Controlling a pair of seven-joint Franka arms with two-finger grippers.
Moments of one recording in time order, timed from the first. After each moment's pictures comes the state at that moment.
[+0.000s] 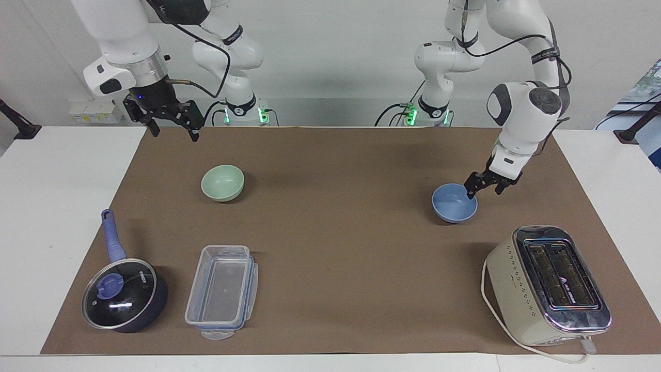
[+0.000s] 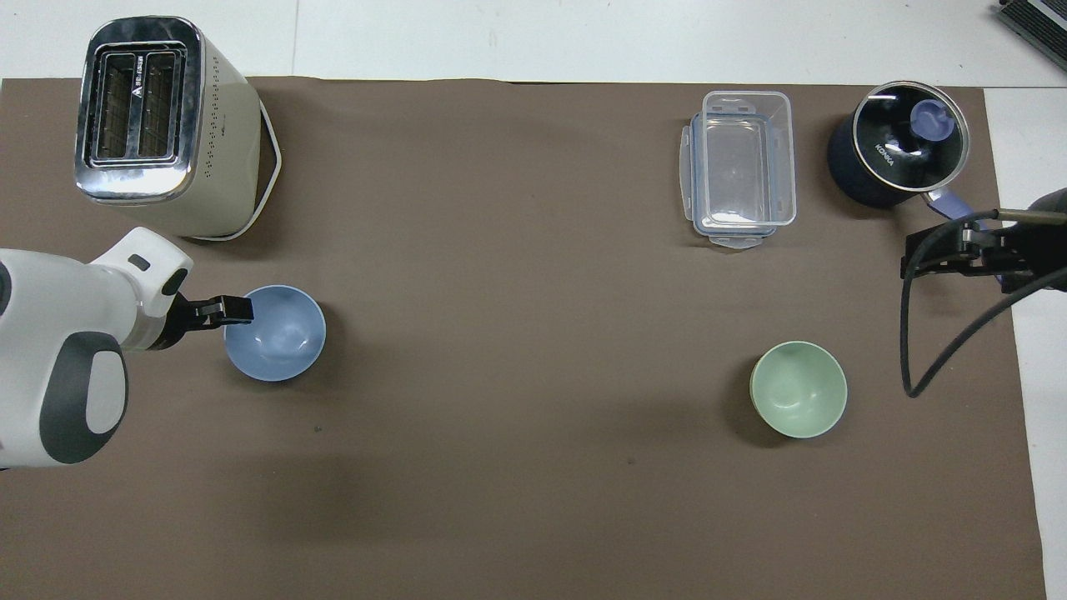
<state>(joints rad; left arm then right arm) -0.07 -0.02 0.00 -2.24 -0.02 2.29 -0.17 -0.03 0.01 0.06 -1.52 -0.02 1.52 0.19</state>
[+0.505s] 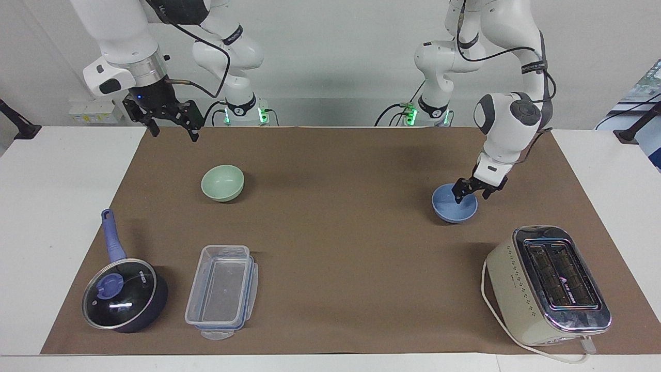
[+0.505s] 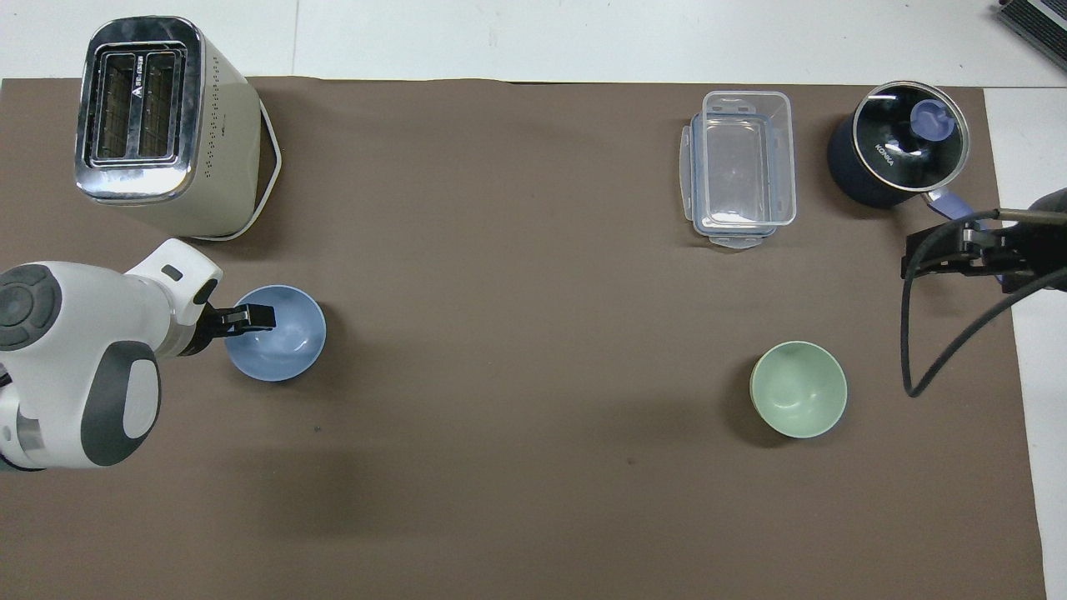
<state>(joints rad) -0.09 0.02 0.00 -2.29 -0.02 2.37 -0.19 -0.03 0.01 0.06 -1.52 -0.02 1.52 0.19</state>
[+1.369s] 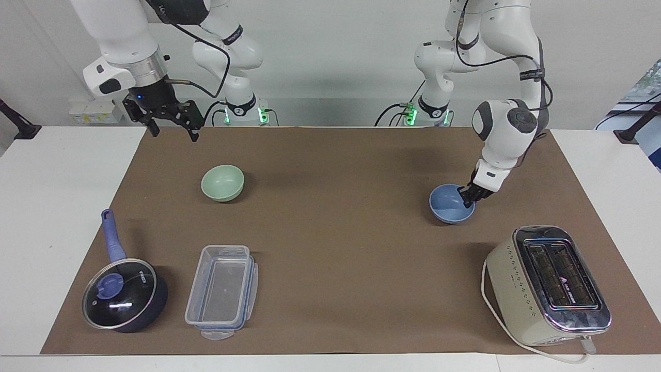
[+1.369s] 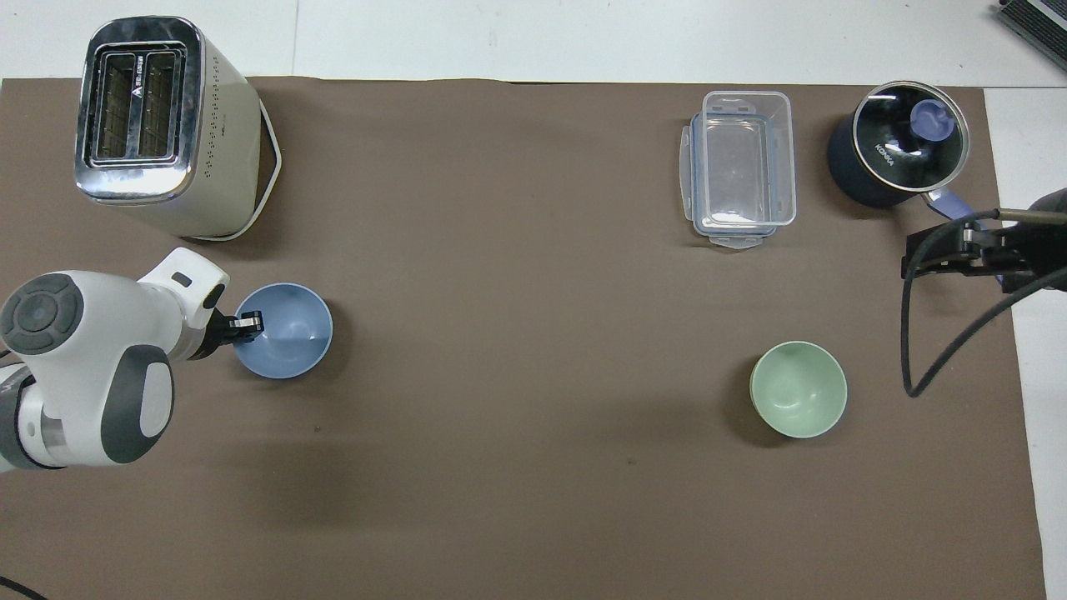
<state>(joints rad) -0.08 0.05 0.01 -2.31 -0.02 2.42 -0.22 -0.03 0.01 0.06 -1.52 -0.02 1.52 0.19</state>
